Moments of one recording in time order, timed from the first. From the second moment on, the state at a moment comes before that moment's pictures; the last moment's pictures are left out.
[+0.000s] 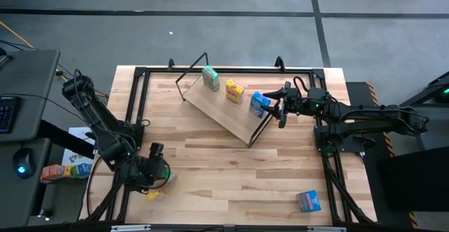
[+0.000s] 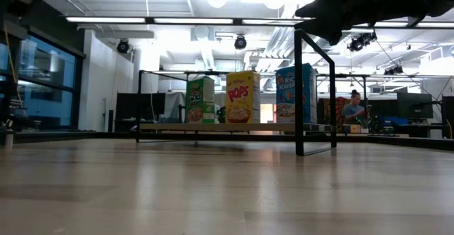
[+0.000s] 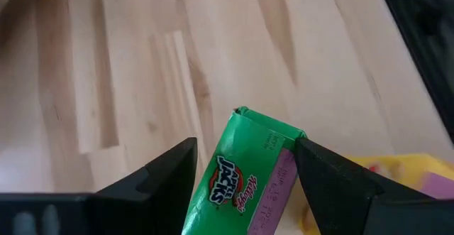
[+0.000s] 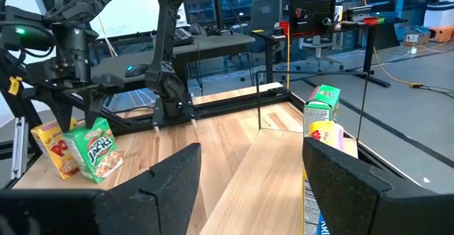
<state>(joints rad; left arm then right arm) -0.93 1.15 0.80 -0.77 -0.43 -0.57 -0.23 0.85 0.43 0.38 -0.03 0.10</state>
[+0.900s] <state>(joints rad) -0.90 1.10 0.80 -0.74 -0.34 -0.47 -0.23 0.85 0.43 0.38 -0.03 0.10</state>
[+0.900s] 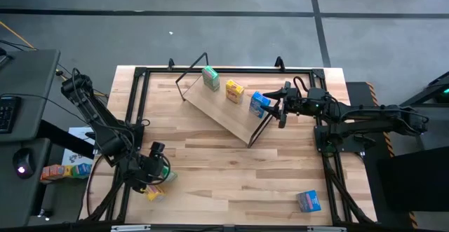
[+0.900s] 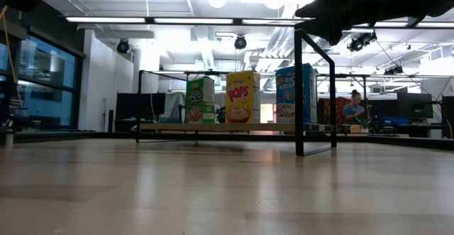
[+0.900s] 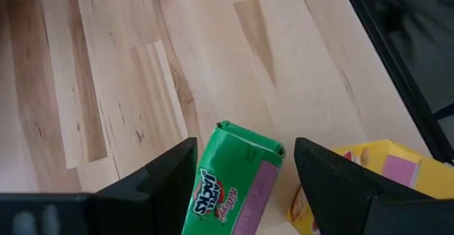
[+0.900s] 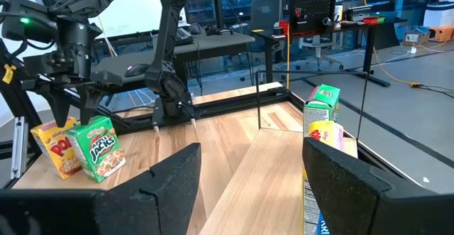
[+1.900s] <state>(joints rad) -0.87 1.14 0.80 -0.74 -0.33 -0.40 -0.23 0.85 0.43 0.36 -0.03 0.10</state>
